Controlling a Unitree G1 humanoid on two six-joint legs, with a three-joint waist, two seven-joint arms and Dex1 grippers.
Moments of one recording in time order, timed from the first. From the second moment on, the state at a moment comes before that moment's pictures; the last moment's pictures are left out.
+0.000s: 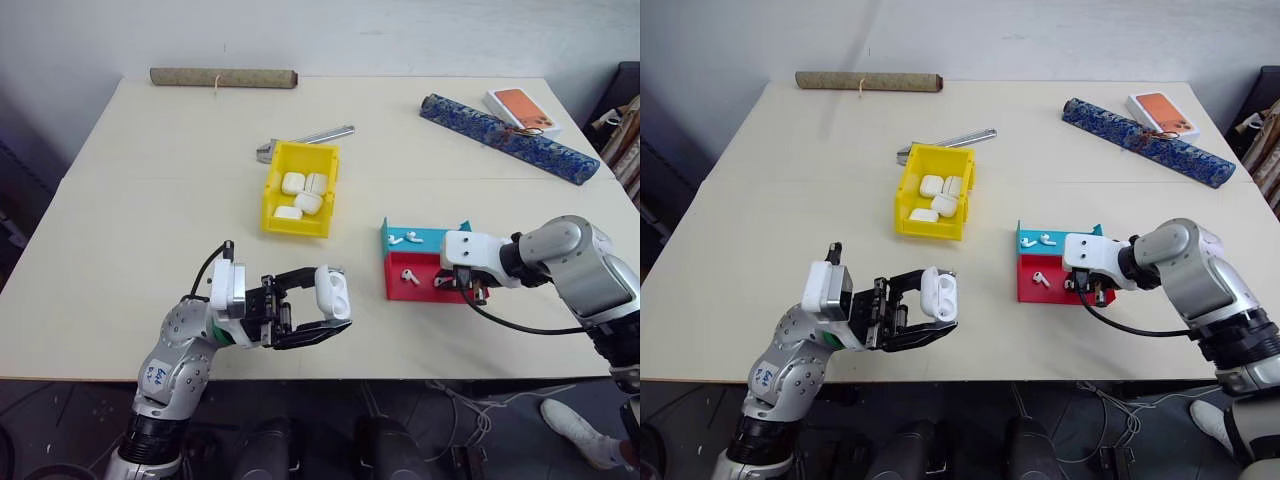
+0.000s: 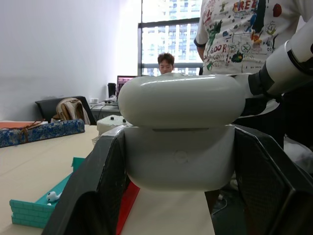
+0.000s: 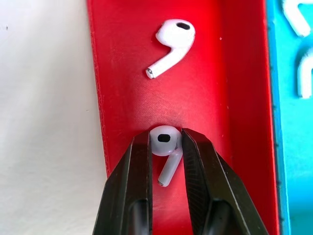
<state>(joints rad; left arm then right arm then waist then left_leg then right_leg) -0.20 0.32 -0.06 -0.32 -0.66 0.15 -1.08 -0.61 -0.93 0.18 0.08 0.09 0.40 1.31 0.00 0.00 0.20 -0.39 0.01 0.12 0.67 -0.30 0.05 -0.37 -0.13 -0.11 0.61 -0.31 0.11</state>
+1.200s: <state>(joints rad) -0.41 0.20 -0.07 -0.26 -0.82 0.34 -1.07 -0.37 -0.39 -0.09 -0.46 0.87 0.36 1.04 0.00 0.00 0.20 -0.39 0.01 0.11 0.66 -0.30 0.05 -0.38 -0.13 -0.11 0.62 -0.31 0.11</state>
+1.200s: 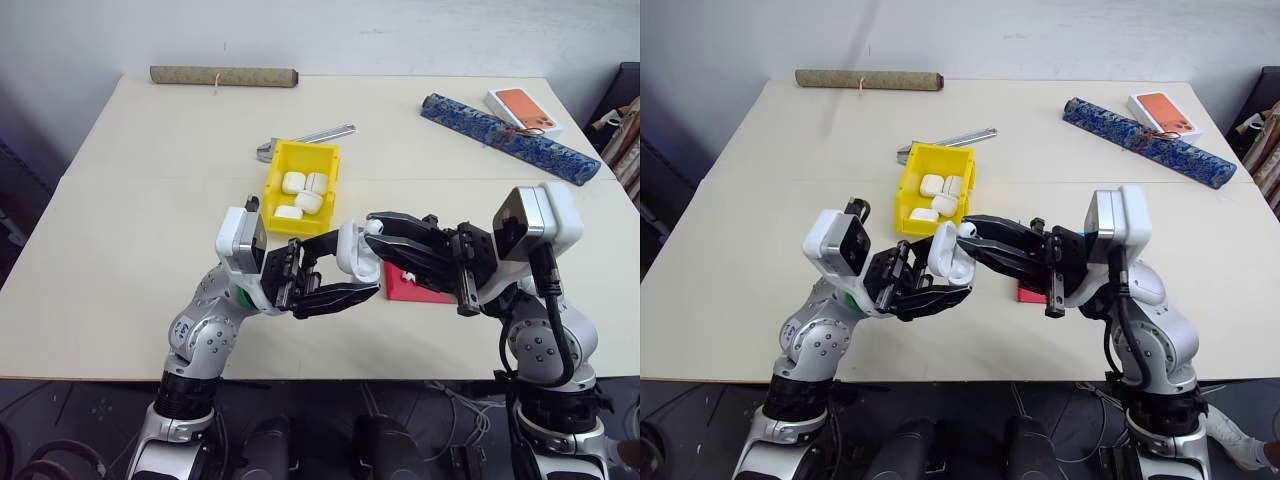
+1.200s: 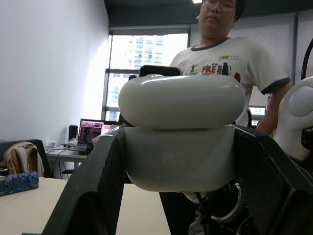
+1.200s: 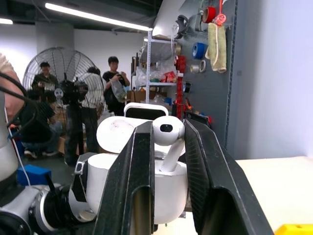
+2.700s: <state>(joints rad) -0.29 0.33 0.00 -0.19 -0.72 0.24 -1.12 -0.58 -0.98 -0.06 0.03 0.34 0.39 1.11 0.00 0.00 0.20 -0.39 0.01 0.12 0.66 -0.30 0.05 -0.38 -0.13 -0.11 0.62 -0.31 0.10</state>
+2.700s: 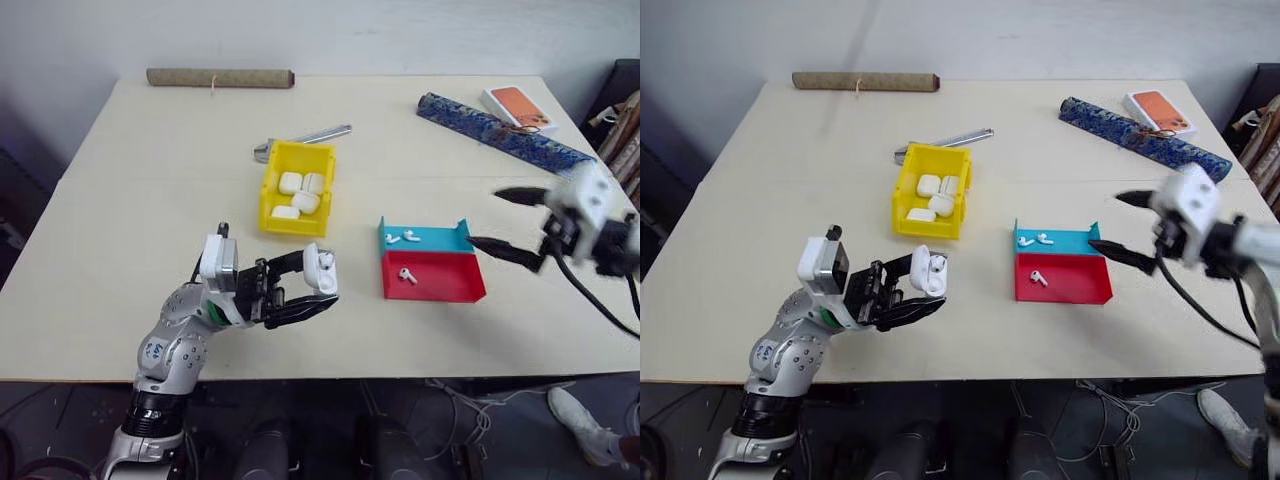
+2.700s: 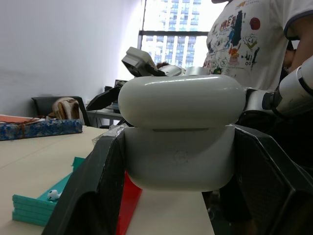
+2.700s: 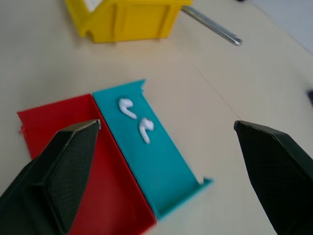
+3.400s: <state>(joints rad) -0.23 0.31 -0.01 -0.23 -0.71 0.21 -1.07 -1.09 -0.70 0.35 0.80 -0.11 0.10 1.27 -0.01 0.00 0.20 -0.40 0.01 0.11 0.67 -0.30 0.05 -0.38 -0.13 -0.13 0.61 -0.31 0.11</state>
